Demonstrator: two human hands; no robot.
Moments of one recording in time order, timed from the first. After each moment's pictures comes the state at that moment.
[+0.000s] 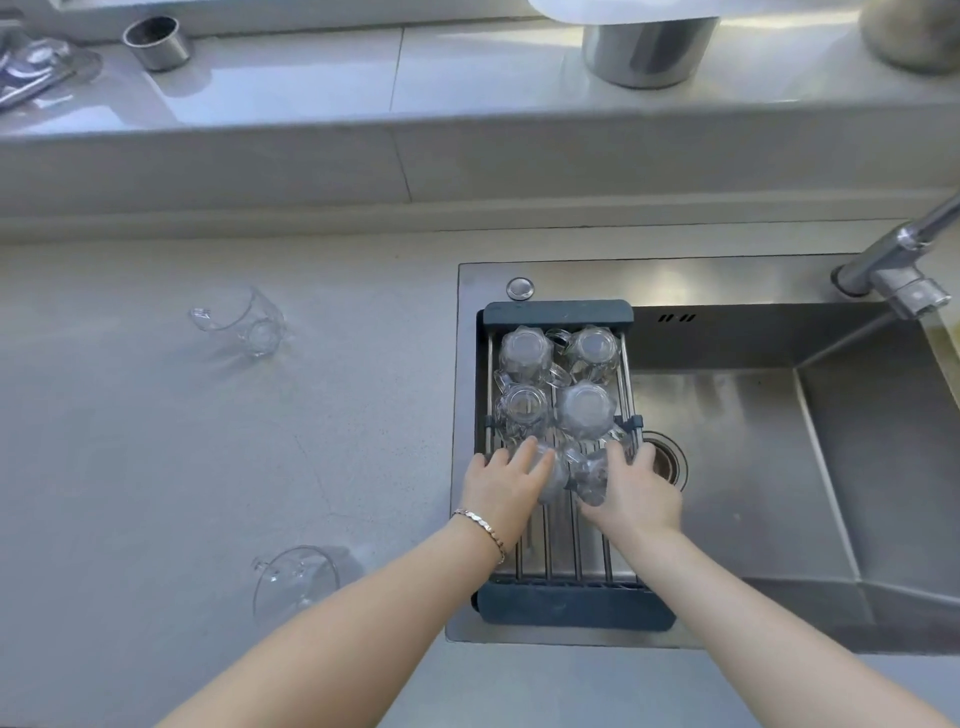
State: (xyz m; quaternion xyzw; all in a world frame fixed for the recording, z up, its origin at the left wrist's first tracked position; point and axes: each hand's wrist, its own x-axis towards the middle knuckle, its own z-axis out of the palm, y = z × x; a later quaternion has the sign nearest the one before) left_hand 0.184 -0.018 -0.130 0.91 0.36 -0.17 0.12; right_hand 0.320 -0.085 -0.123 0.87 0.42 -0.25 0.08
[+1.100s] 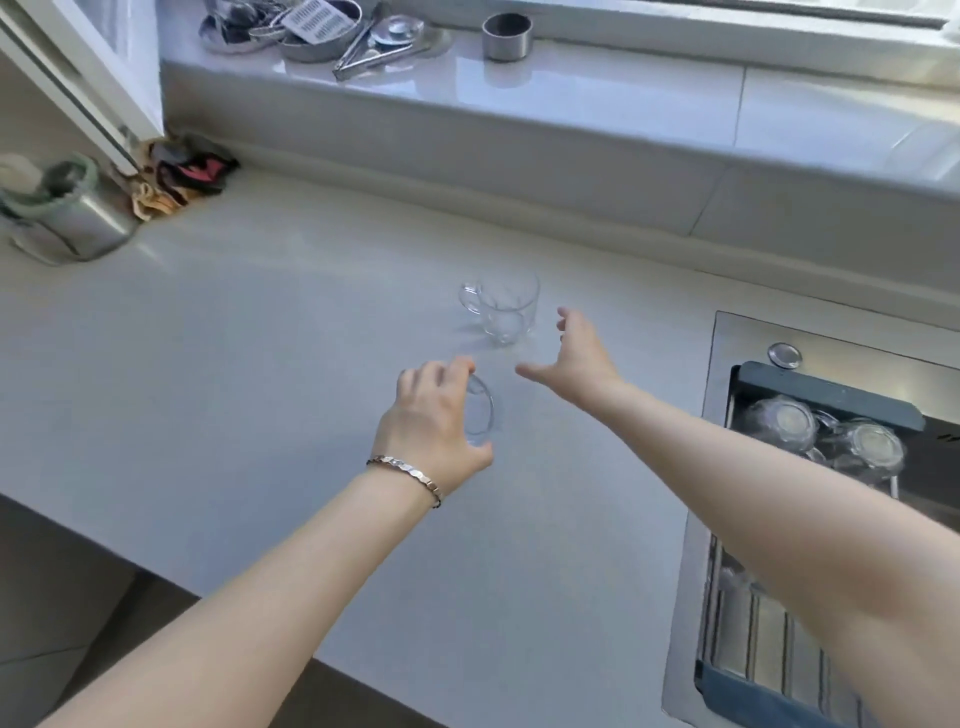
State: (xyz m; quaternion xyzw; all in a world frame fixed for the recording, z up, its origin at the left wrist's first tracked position) left_hand -0.074 0.083 -0.017 0.71 0.67 0.03 0.21; right_hand 0.088 0.157 -0.086 0.71 0.56 -0.38 -0.19
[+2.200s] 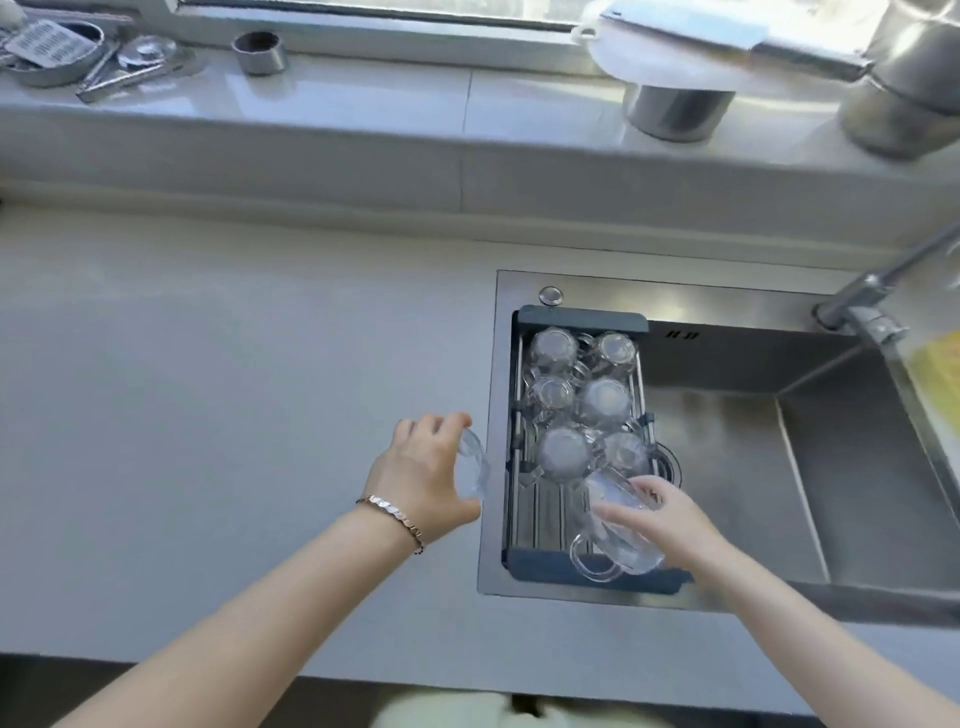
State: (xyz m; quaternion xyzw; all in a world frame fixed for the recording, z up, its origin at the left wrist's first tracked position) left_hand 0.065 -0.022 -0.013 0.81 0.53 -0.04 0.26; right_hand 0.287 -0.132 -0.056 0.82 0.26 -0.49 -0.17
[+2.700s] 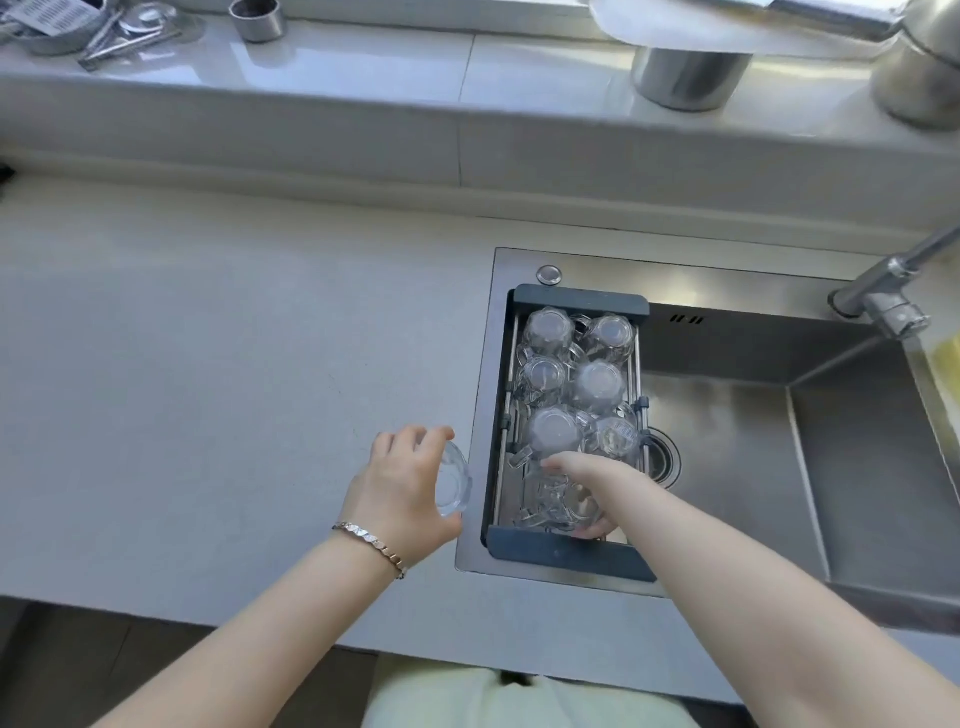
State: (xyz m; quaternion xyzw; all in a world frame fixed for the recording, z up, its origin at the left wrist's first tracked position) left_hand 0.071 -0.062 -0.021 0.79 0.56 -0.05 0.23; right_hand 0.273 -0.072 -0.094 0.78 0.07 -0.62 -0.02
